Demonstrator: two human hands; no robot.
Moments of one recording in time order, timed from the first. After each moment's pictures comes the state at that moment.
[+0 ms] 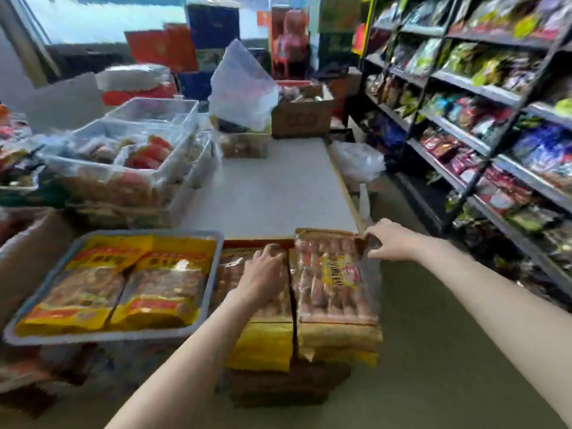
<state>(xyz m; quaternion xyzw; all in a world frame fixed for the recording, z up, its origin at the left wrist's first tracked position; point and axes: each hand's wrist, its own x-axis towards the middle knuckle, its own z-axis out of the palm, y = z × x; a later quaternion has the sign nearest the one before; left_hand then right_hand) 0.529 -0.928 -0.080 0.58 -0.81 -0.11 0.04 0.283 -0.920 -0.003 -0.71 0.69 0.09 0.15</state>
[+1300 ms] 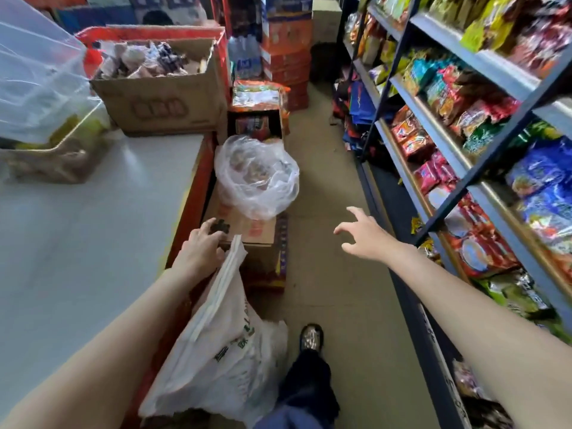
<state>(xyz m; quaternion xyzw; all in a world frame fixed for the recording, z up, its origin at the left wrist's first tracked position) -0.009 -1.447 -0.154 0.65 -0.75 -0.14 0.01 -0.325 -1.424 -0.119 -0.71 0.67 0.03 0.20</state>
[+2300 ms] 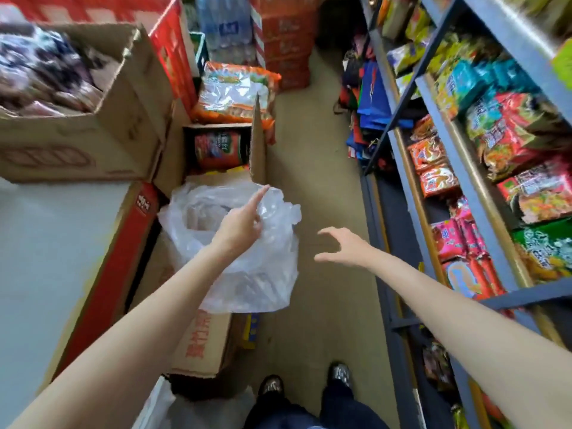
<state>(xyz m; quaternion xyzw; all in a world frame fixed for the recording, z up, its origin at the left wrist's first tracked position) -0.233 -1.857 -0.150 0.61 -0.73 -0.28 0.14 -0.460 -1.824 -0.168 -0.64 0.64 0.01 0.43</state>
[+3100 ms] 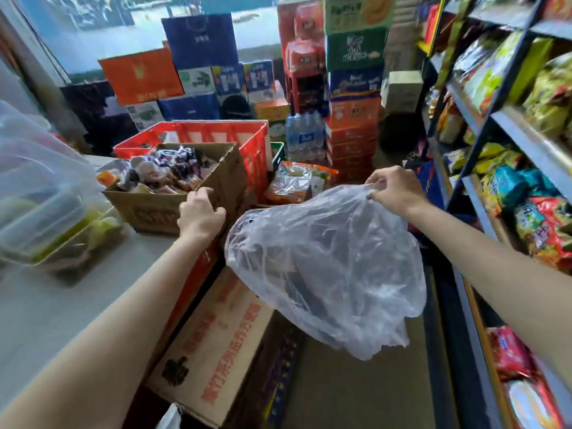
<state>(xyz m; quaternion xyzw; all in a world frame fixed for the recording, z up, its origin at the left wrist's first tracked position) -0.202 -1.845 0.013 0.82 -0.50 -0.05 0.28 -0.520 -1.915 0.032 -0.72 0.61 -0.28 0.13</state>
